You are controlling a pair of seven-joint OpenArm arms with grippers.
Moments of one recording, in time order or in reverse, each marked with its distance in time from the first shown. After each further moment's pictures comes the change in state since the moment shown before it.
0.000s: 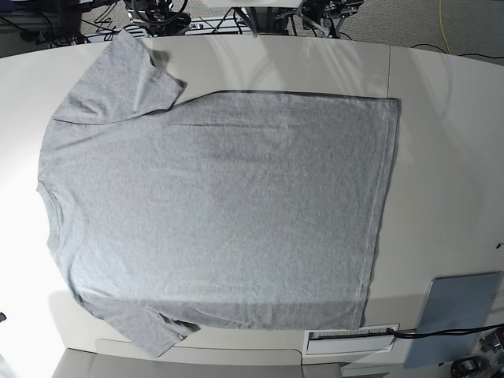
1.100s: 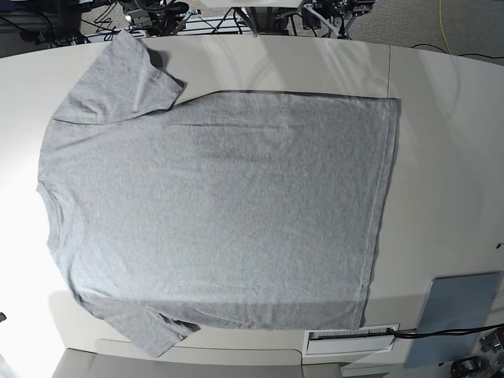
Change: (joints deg) left arm 0.8 -3.5 0.0 0.1 5.8 -6.7 -2.4; right arm -0.9 2.6 -18.8 0.1 -1.2 -0.8 1.5
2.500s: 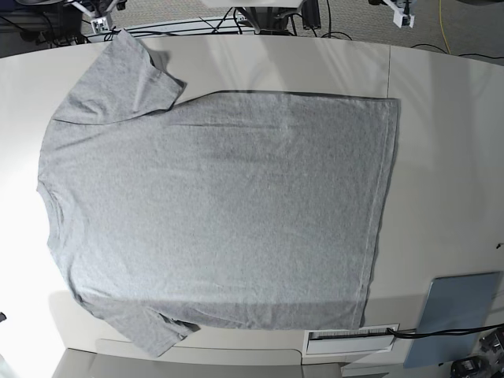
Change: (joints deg) left arm 37.3 -12.4 0.3 62.5 -23.8 -4.5 20.9; right arm -47.9 13.4 8.7 76.9 17.9 0.3 -23.1
